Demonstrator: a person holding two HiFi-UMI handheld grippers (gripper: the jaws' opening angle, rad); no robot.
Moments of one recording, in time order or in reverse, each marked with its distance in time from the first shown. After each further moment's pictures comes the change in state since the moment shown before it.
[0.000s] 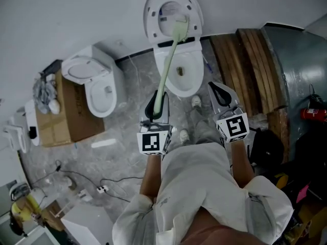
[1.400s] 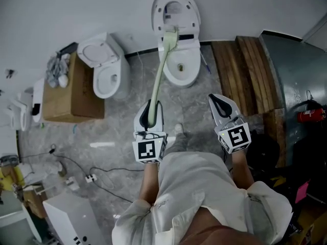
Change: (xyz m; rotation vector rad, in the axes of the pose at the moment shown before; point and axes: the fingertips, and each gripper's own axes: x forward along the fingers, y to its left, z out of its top) left arm -0.227 -0.122 0.018 0.056 -0.030 0.180; right arm -0.236 0.095 0.009 -0.012 -0.066 0.122
